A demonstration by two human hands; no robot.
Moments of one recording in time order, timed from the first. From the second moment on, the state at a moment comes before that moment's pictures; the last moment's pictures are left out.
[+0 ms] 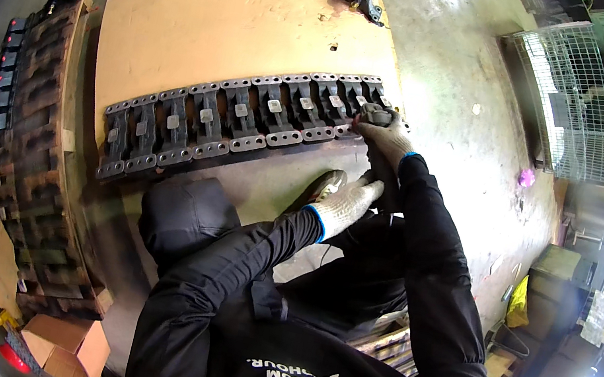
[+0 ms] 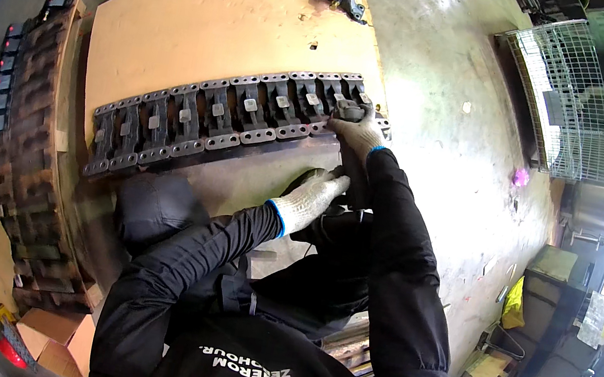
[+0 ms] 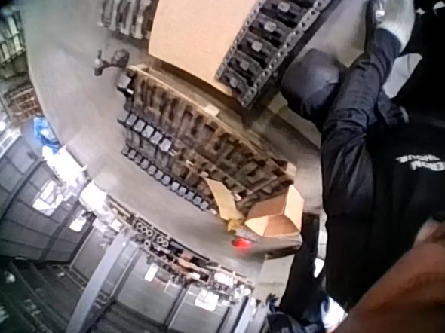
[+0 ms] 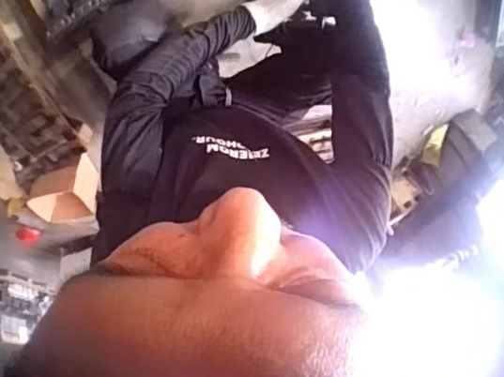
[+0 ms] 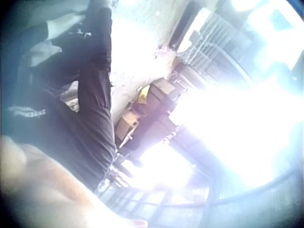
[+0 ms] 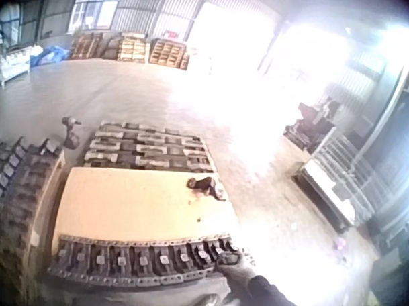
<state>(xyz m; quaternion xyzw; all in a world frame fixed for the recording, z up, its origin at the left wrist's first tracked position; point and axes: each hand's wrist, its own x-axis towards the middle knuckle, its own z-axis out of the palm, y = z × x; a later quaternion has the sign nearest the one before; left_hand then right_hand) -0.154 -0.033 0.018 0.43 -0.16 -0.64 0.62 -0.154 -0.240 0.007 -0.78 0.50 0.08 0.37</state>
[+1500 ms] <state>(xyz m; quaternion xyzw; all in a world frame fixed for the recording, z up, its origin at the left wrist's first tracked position) -0.158 -0.036 0.010 0.44 -0.17 -0.64 0.61 -0.146 -0.230 0.019 -0.73 0.51 0.07 0.46</state>
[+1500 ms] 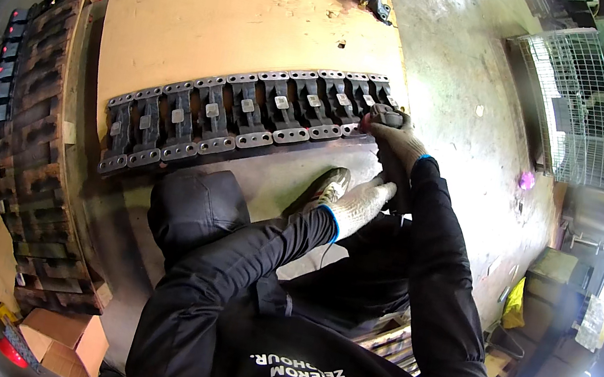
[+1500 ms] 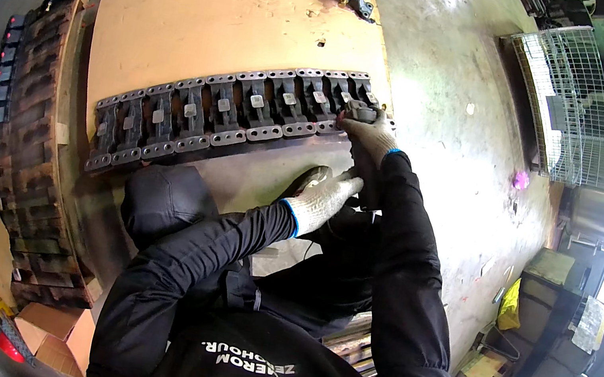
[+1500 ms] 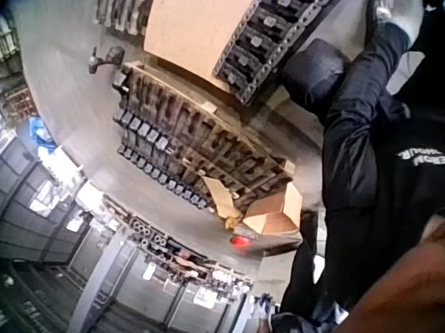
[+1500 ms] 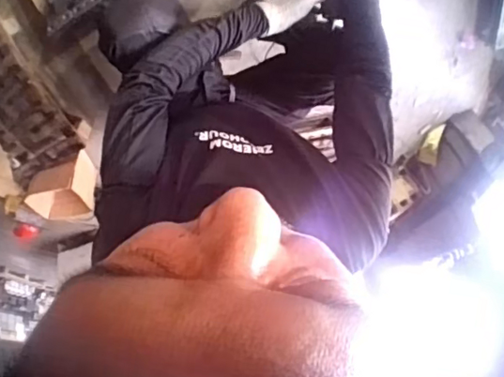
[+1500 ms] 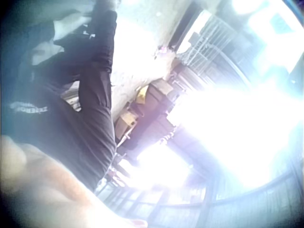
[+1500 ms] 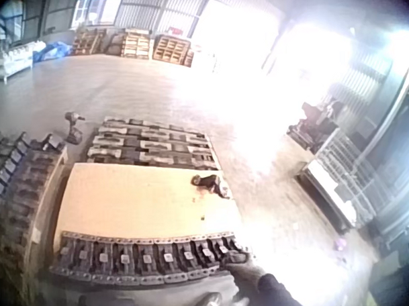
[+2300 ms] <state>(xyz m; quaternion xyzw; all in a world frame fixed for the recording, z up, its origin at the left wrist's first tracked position) -0.170 -0.026 0.020 0.40 -0.13 -0.66 0.62 -0.155 -0.218 0.025 -0.76 0.45 0.08 0.47</state>
